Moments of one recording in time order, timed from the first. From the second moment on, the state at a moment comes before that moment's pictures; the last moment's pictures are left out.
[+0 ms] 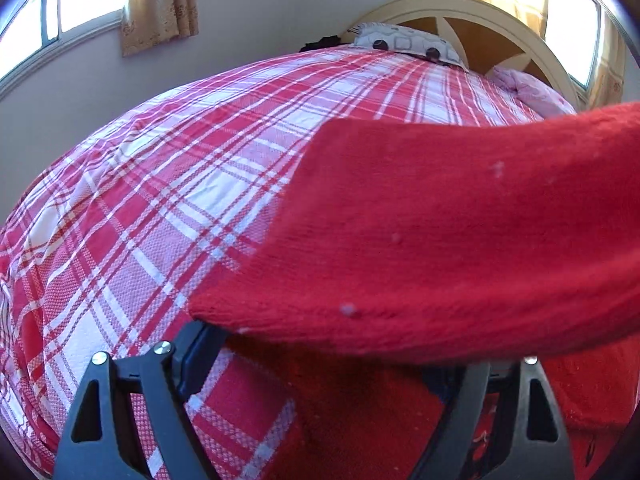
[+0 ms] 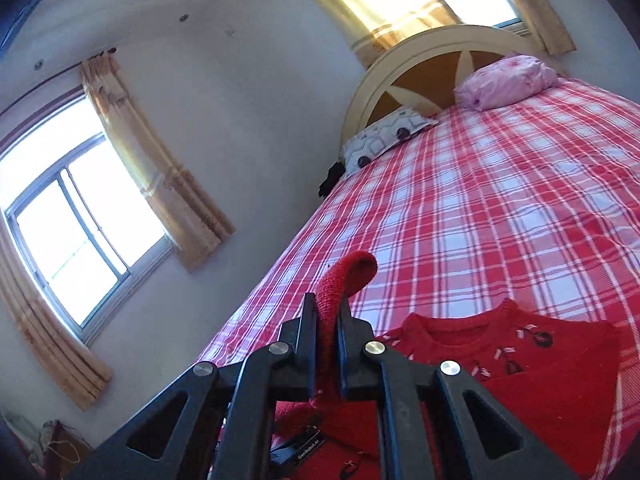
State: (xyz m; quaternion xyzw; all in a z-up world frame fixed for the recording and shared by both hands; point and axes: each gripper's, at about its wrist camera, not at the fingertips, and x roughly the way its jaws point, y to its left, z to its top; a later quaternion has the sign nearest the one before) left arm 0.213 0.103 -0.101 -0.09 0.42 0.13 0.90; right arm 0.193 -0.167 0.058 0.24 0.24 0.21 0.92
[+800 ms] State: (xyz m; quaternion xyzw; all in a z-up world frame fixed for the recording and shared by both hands) left arm 0.154 0.088 -0.095 -0.05 0.42 0.06 0.90; right arm 0.158 -0.321 -0.021 0.30 0.25 0.08 0.92
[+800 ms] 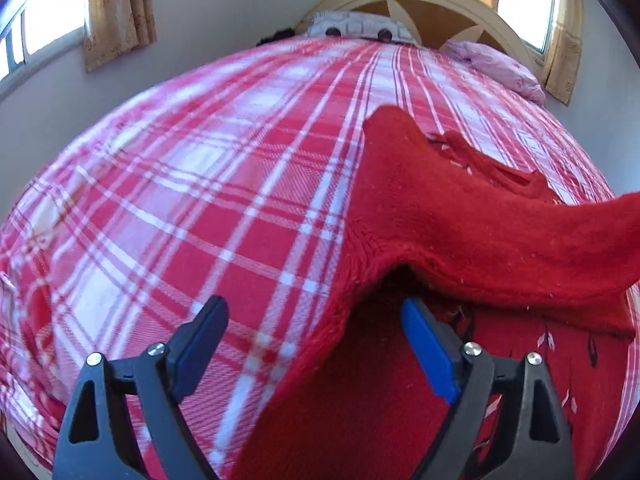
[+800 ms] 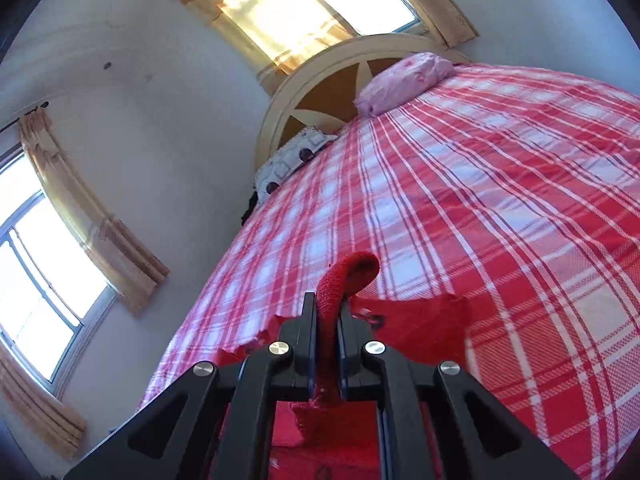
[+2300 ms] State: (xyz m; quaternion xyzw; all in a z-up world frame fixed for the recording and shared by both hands) left arm 0.264 0.067 -0.056 0.02 0.38 0.08 0.92; right arm 0.161 -0.356 -0.078 0.23 0.34 0.00 0.91
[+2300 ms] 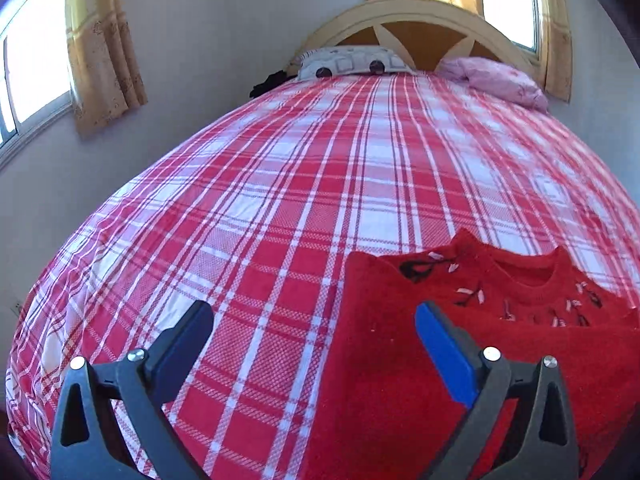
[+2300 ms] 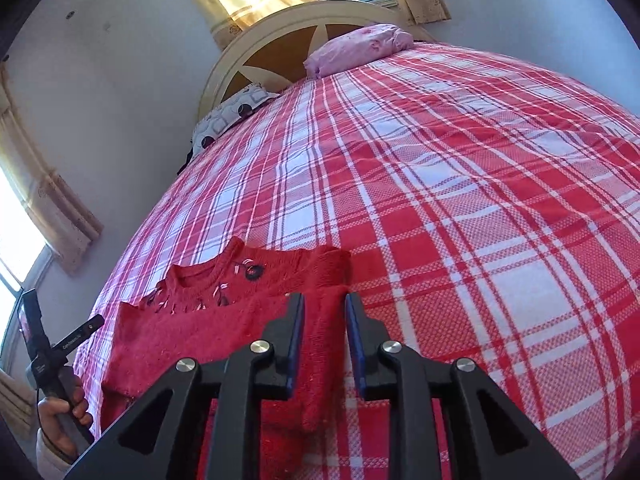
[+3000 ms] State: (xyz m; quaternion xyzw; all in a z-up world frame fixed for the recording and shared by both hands) left arm 0.283 0.137 -0.104 -0.06 0.45 0.14 0.88; right arm 0.170 -0.351 -0.105 0.24 0.36 0.01 0.90
